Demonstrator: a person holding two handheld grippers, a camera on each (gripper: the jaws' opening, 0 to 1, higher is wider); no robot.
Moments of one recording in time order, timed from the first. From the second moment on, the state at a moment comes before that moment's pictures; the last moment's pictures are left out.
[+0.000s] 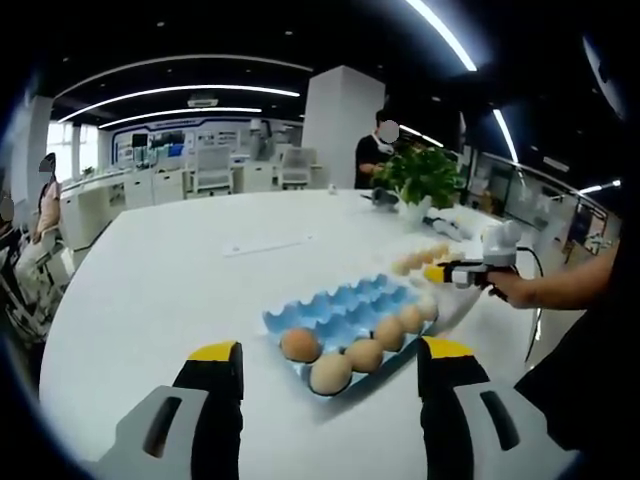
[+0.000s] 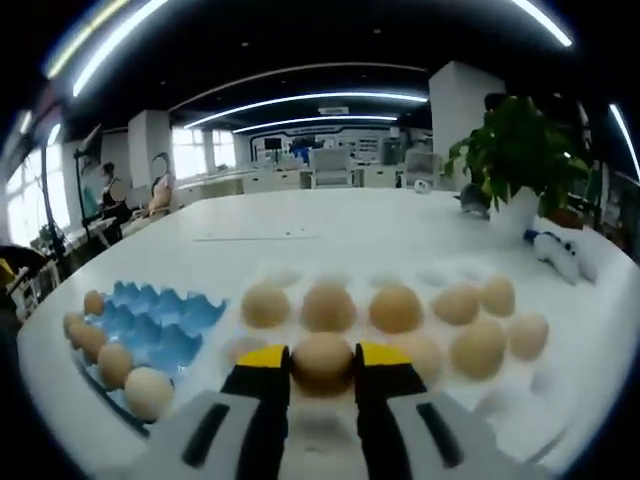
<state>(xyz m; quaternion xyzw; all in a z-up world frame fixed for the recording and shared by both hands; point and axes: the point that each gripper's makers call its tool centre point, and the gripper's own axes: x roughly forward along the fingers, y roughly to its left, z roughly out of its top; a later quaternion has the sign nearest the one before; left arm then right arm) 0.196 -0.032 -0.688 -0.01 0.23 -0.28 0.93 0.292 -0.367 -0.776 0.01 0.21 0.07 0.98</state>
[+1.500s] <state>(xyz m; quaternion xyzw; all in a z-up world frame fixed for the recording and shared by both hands) 0.193 -0.027 -0.693 -0.01 0.23 -0.27 0.94 0.296 -0.252 -0.735 -0.01 0.16 0.22 0.96</state>
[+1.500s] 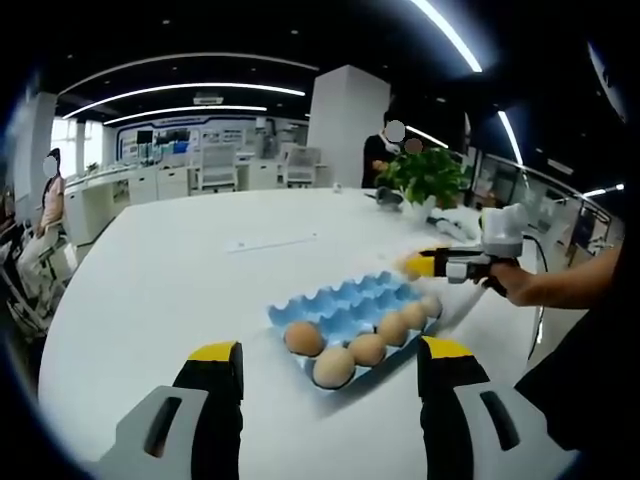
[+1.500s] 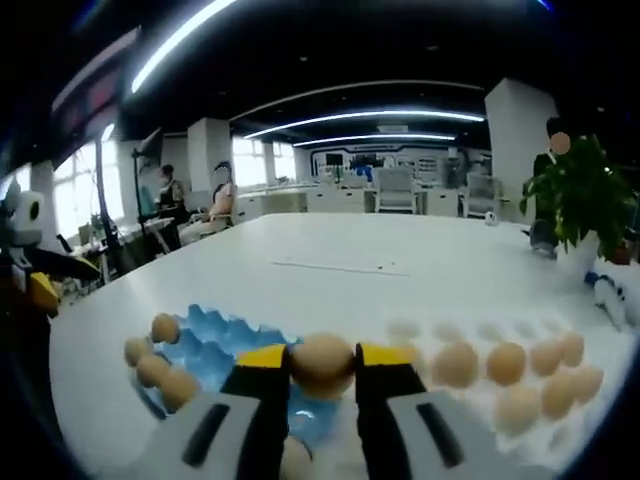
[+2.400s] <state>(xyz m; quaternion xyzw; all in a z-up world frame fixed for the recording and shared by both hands) 0.192 -0.024 -0.693 -0.01 0.23 -0.27 0.94 0.283 -0.117 -0.740 -0.01 0.17 0.37 0.91</state>
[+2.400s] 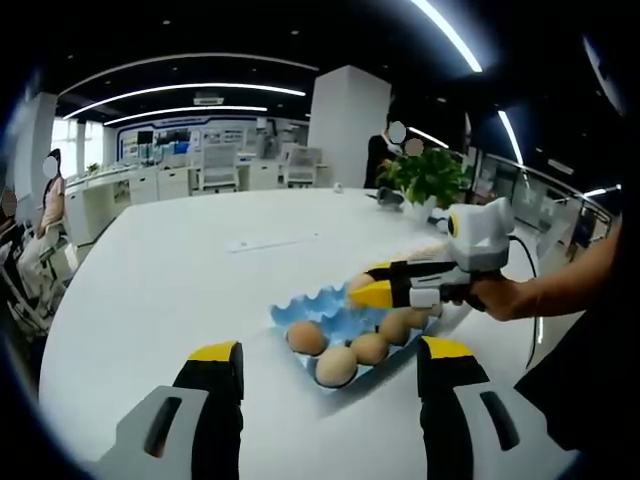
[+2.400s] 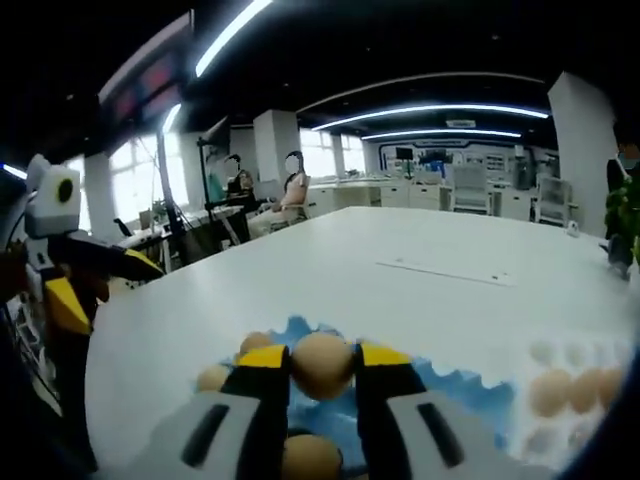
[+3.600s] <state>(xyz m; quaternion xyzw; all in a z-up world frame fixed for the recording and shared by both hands) 0.191 -0.022 -0.694 -0.01 0.23 -0.27 0.94 0.272 -0.091 -0.773 -0.05 0.19 0.42 0.89</state>
